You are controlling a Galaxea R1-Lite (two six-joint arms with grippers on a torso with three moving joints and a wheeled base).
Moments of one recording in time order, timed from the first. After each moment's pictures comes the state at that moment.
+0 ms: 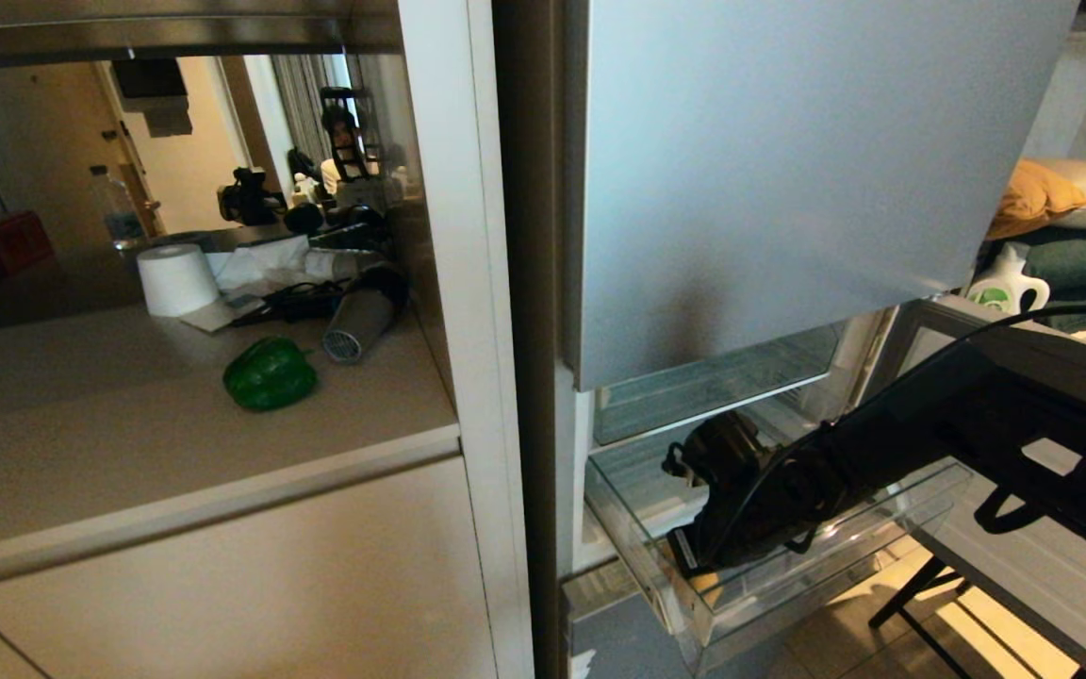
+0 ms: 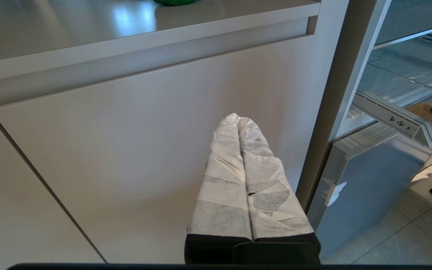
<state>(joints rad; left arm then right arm) 0.00 0.00 0.00 -0.03 0.00 0.03 0.42 2.28 -1.23 0.05 0.11 0.15</state>
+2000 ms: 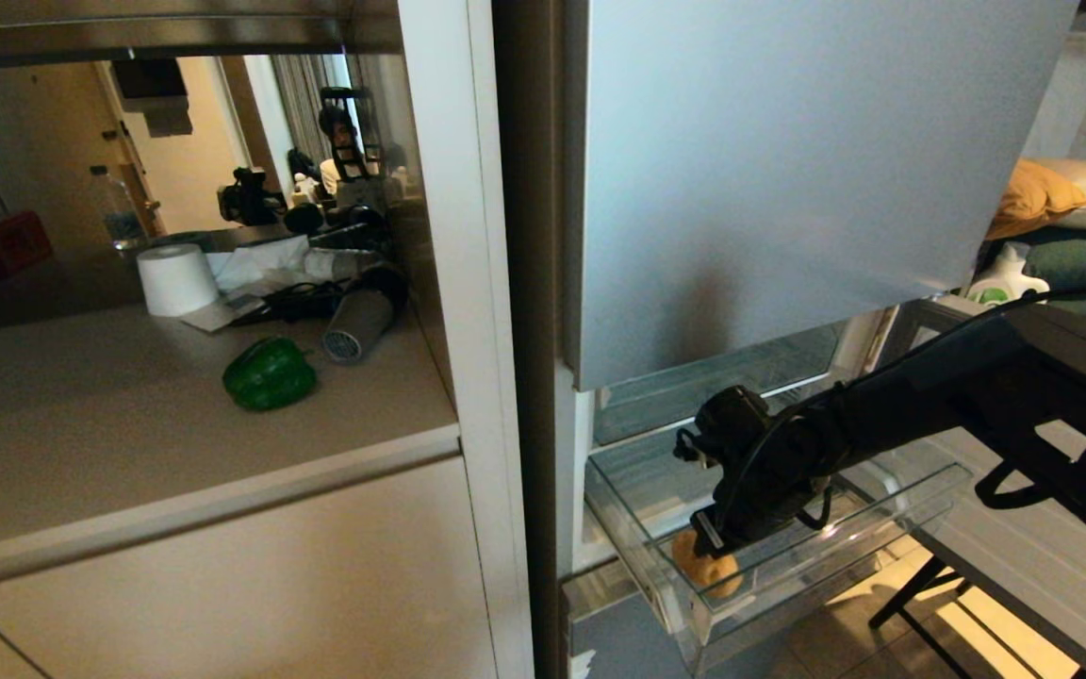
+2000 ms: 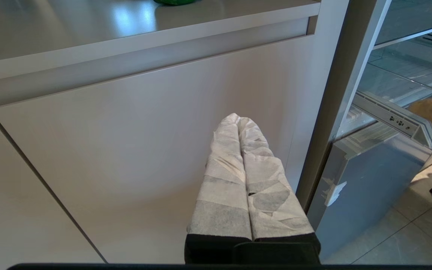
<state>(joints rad) 0.00 0.00 0.00 -0.03 0.00 0.03 0.37 2.29 -1.39 0.29 -0.03 0.00</state>
